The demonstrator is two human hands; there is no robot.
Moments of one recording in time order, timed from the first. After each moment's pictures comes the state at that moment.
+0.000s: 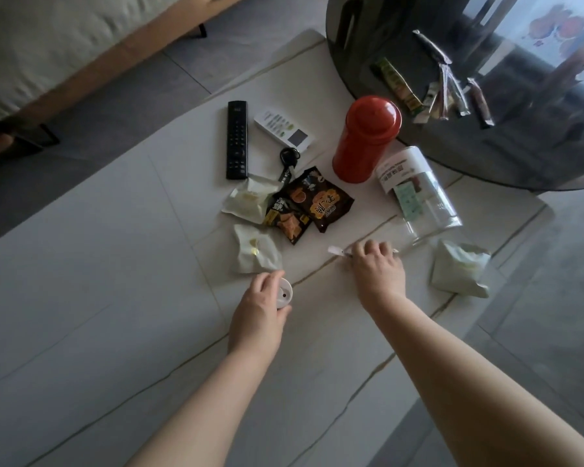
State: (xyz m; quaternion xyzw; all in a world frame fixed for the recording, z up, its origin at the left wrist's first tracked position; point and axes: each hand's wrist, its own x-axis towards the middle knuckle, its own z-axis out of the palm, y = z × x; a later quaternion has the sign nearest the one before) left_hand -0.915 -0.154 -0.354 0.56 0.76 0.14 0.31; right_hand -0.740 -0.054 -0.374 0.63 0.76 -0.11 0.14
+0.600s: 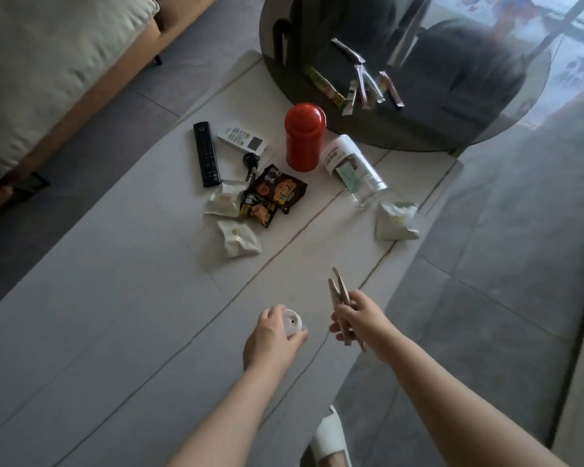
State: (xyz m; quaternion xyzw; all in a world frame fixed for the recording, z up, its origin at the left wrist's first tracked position) left_hand -0.868 -0.239 -0.274 0.51 0.75 0.00 0.43; right_hand -0.701 -0.206 -0.283 0.68 0.30 -0.65 -0.16
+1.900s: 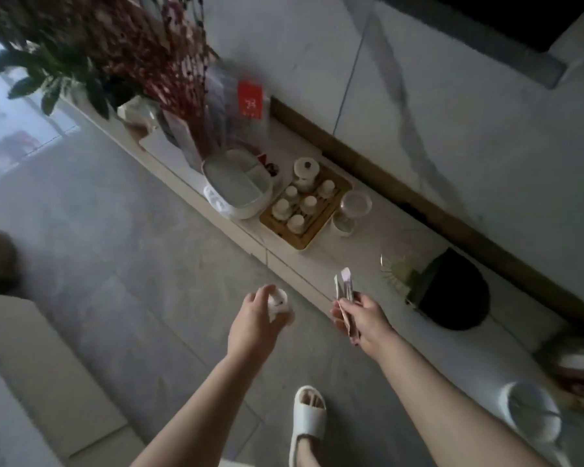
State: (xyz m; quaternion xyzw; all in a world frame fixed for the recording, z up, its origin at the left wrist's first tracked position) left_hand -0.468 -0.676 -0.126 0.88 0.18 -0.16 0.41; right_hand -0.425 -0.867 -0.133 0.62 -0.35 -0.26 -0.65
